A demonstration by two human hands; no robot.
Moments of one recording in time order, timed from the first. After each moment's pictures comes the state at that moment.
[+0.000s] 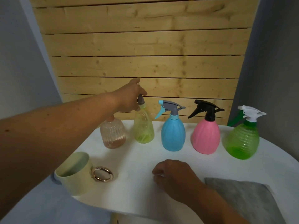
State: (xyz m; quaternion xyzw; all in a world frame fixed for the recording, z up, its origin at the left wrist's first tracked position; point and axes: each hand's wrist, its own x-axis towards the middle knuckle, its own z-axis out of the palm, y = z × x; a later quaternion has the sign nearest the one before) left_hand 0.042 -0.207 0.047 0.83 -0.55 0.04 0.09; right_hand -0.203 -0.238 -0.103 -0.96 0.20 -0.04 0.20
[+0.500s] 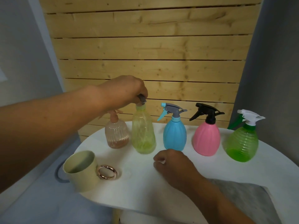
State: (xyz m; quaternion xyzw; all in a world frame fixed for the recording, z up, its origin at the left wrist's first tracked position) left_hand 0.007 -0.165 0.096 0.77 -0.63 0.14 -0.03; right_hand -0.191 -0.239 -0.089 -0.93 0.25 -0.10 0.26
